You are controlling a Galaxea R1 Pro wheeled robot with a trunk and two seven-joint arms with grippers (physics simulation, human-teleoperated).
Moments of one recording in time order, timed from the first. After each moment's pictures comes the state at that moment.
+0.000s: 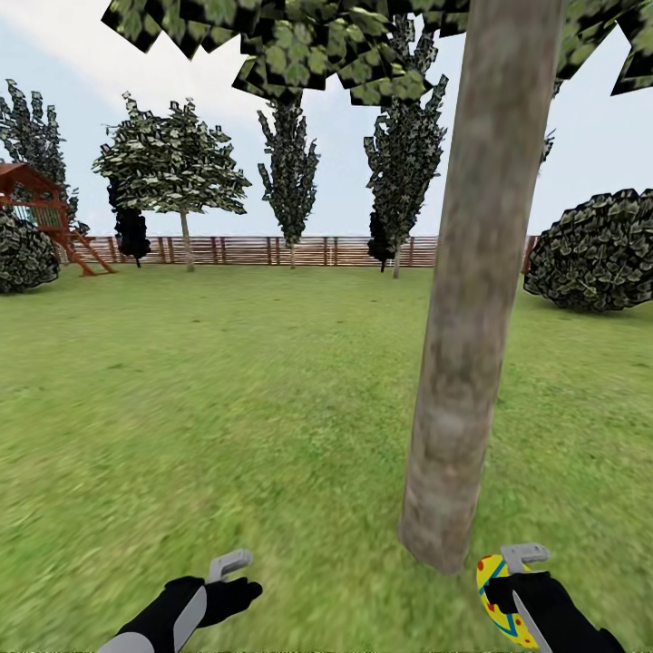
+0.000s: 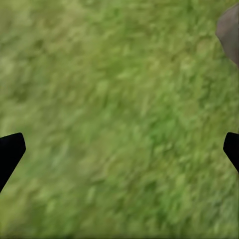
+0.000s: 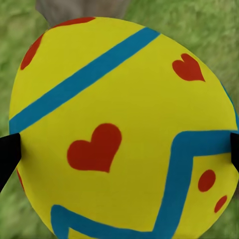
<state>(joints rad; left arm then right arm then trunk) -0.55 -0.03 0.19 -0.29 0.09 0.37 -0.15 -0.33 -0.21 0.03 -0.82 0.03 0.61 -0.08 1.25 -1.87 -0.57</state>
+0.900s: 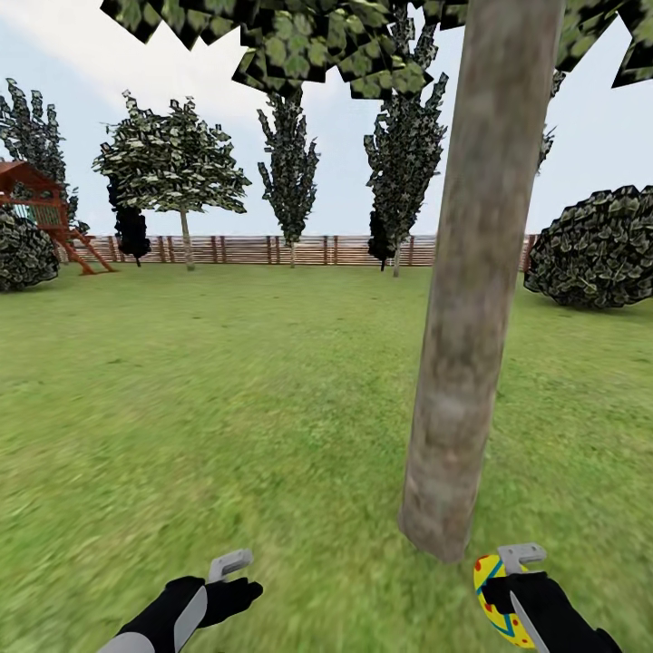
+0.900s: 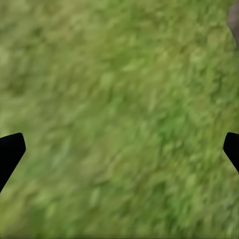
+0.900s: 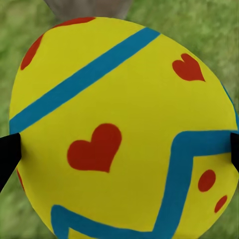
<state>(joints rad) -0.55 -0.03 0.18 -0.29 0.09 0.37 -0.15 -0.33 -0.20 0.03 -0.82 0.03 0.61 -0.08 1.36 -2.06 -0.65</state>
